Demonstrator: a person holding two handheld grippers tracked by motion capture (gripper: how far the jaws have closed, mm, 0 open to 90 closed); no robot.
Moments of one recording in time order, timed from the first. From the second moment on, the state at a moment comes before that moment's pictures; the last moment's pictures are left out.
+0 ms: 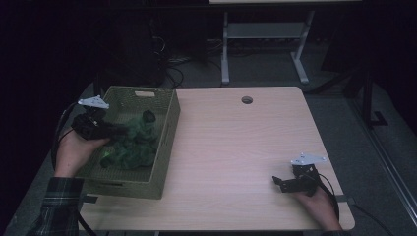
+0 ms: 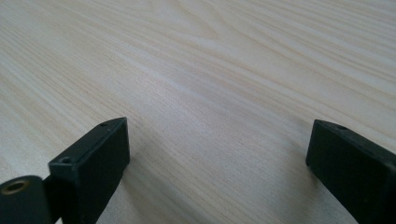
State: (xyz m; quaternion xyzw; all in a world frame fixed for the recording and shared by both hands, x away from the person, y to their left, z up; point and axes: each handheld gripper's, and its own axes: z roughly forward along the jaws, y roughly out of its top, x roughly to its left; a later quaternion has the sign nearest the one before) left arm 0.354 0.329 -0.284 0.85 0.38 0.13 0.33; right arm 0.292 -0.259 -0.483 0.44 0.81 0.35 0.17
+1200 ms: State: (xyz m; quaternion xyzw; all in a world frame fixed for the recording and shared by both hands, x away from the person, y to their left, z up) left arm 0.346 0.282 -0.191 0.83 0.33 0.13 0.42; right arm 0.292 -0.259 -0.483 0.44 0.81 0.35 0.17
